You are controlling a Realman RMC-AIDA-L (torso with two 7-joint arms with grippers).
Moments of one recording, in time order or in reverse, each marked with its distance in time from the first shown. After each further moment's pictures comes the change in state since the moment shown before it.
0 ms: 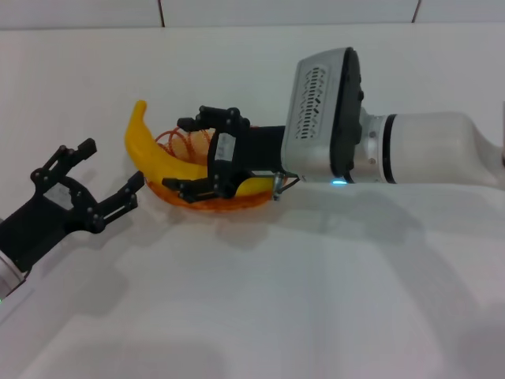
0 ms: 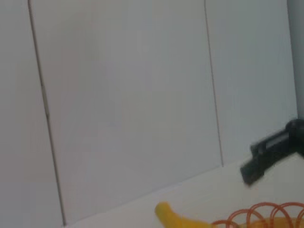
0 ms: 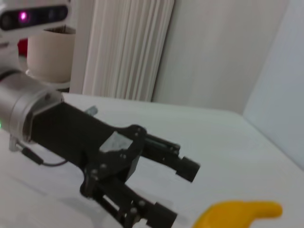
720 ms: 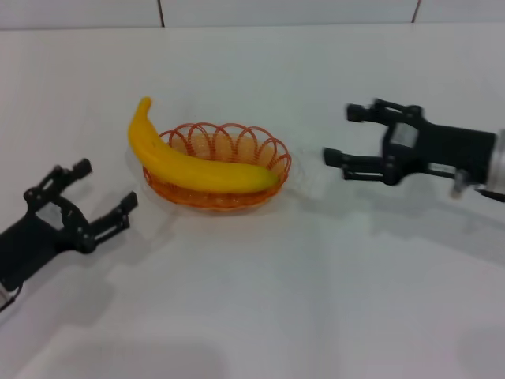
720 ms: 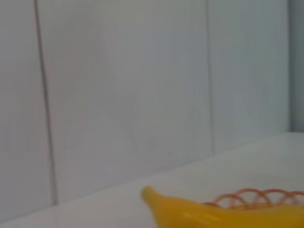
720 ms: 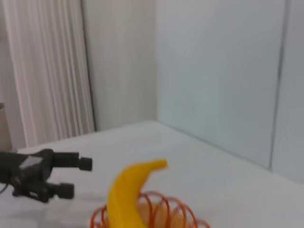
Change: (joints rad) left arm 0.032 0.027 0.004 0.001 0.054 0.019 -0.064; right arm -0.269 -0.103 0.483 0.079 -0.023 -0.460 0.044
